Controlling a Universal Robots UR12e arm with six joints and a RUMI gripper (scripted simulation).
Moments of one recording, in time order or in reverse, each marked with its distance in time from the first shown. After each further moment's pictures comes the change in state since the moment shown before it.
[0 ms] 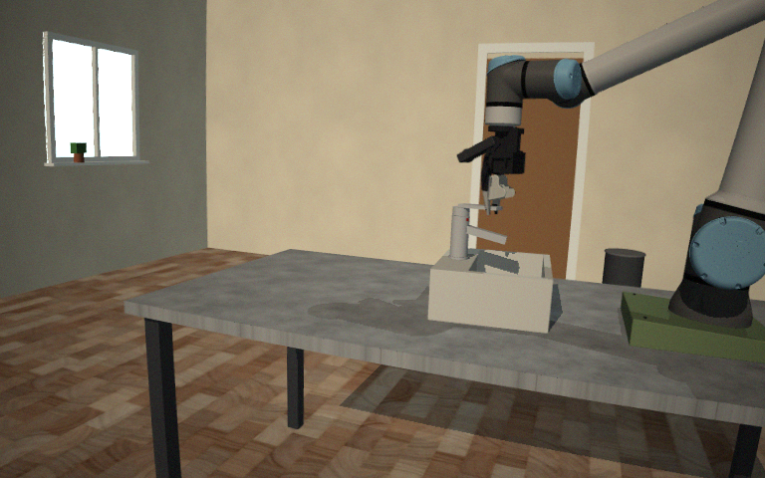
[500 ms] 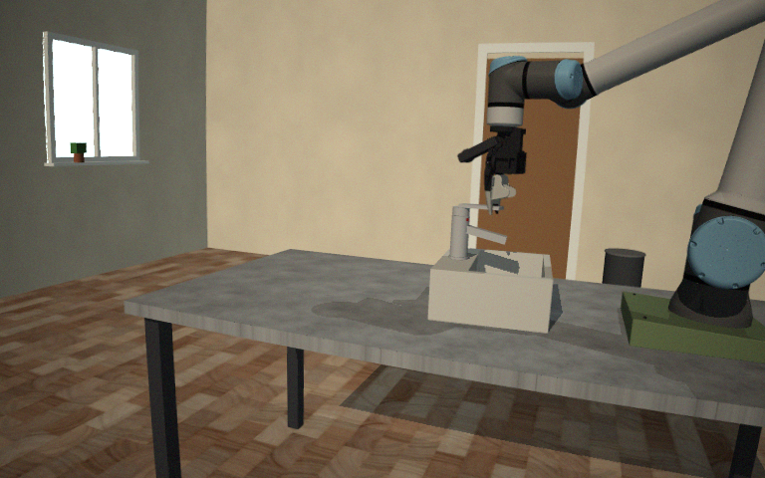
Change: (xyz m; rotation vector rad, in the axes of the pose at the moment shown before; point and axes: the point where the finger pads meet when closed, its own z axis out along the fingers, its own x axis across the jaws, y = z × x) arm 0.009 0.000 0.000 0.000 0.001 -0.096
